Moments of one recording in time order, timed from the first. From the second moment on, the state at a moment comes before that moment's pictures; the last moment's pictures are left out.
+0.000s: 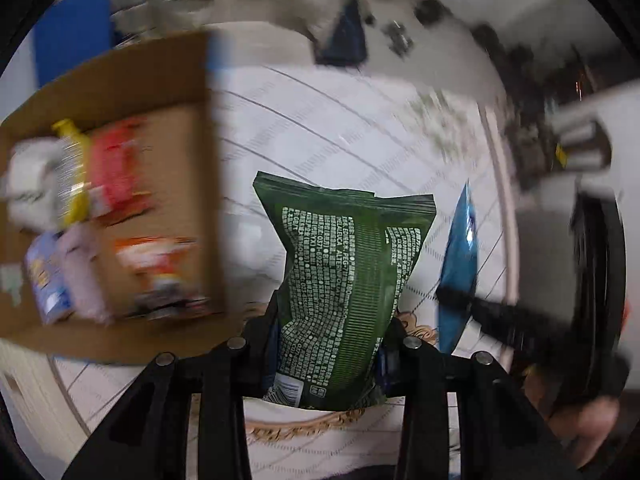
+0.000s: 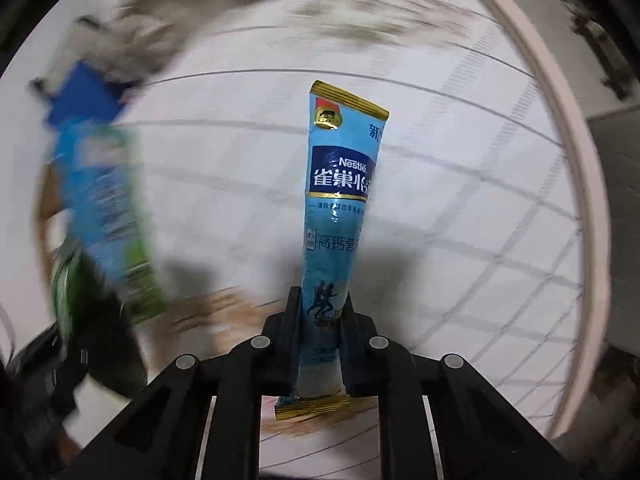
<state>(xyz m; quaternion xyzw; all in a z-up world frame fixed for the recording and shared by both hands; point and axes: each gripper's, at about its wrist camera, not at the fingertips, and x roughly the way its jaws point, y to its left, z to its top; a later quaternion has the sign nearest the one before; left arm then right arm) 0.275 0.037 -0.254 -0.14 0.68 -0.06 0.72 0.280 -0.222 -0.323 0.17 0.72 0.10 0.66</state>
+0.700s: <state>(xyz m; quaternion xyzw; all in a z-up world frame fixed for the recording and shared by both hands) 0.389 0.173 -0.331 -0.23 0.77 -0.02 0.60 0.352 0.032 -0.290 0.04 0.74 0.16 0.65</state>
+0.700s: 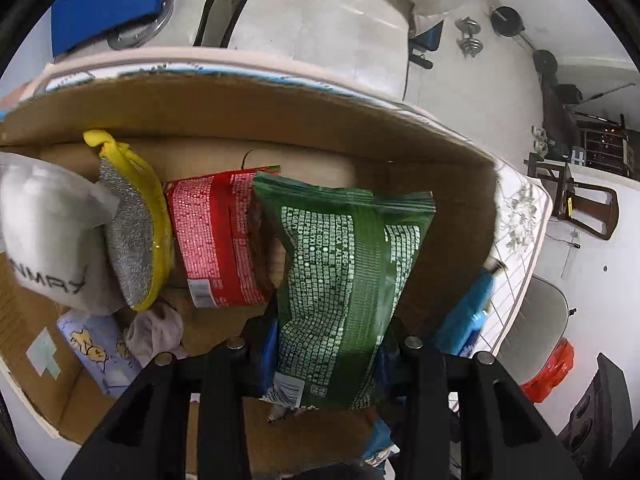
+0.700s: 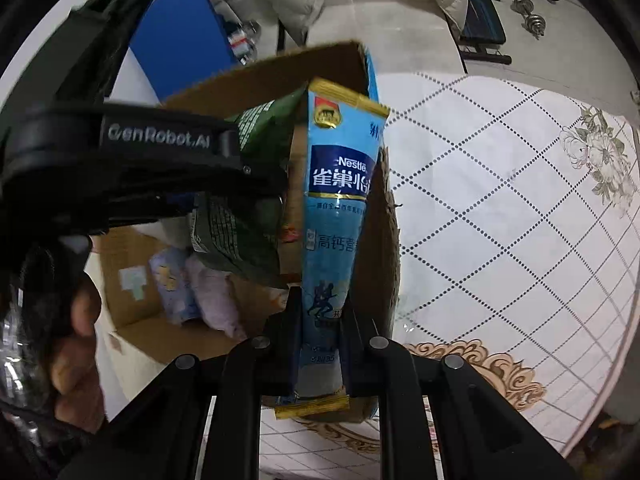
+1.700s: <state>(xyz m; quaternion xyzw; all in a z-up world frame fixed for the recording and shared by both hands) 0.265 0.221 -0.250 -0.11 0.65 0.07 0.75 0.299 0.046 -0.262 -0.03 0.70 0.14 0.70</state>
